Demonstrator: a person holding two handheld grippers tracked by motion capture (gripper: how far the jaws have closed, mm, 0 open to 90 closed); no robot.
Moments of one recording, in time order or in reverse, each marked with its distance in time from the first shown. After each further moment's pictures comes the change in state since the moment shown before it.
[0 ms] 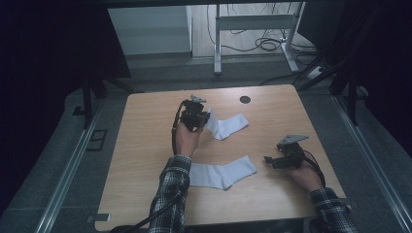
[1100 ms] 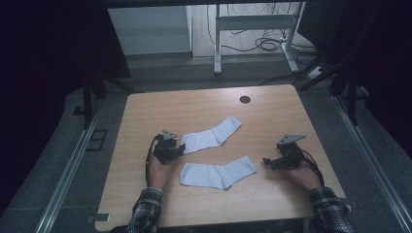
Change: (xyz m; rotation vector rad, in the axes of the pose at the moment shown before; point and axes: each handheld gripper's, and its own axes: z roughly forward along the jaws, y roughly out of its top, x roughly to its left) left arm 0.060 -0.131 0.002 0.015 0.046 -0.002; right arm 0.003 0.003 0.003 0.026 0.016 -0.015
